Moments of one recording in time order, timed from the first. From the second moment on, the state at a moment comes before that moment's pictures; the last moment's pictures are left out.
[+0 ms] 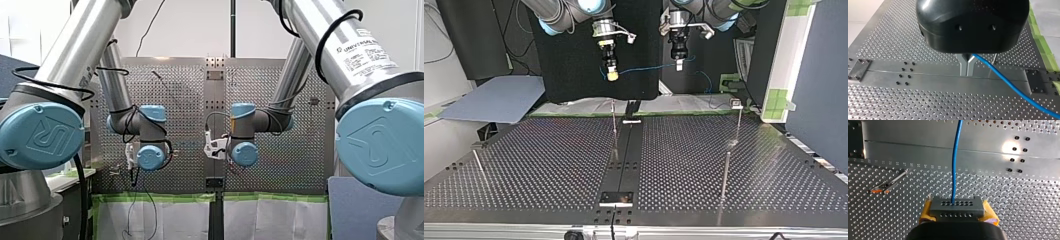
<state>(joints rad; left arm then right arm) -0.55 -1.99 -2.39 -1.89 -2.15 -1.63 2.37 -1.00 2.02 -1.04 1.83 1.47</state>
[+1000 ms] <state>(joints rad) -0.55 -1.99 -2.39 -1.89 -2.15 -1.63 2.37 -1.00 2.02 -1.04 1.83 1.47</state>
